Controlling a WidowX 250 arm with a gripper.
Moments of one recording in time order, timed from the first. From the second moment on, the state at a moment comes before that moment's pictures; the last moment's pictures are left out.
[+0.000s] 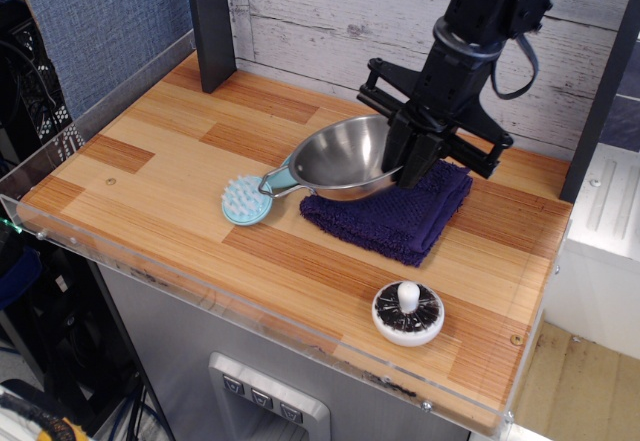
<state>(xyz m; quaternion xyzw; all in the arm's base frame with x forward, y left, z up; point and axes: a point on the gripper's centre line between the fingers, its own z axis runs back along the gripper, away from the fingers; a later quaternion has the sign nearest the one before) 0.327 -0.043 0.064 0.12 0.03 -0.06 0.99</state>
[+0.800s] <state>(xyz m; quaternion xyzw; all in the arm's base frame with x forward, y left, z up) 0.326 -0.057 0.044 0.10 0.04 -0.07 0.99</state>
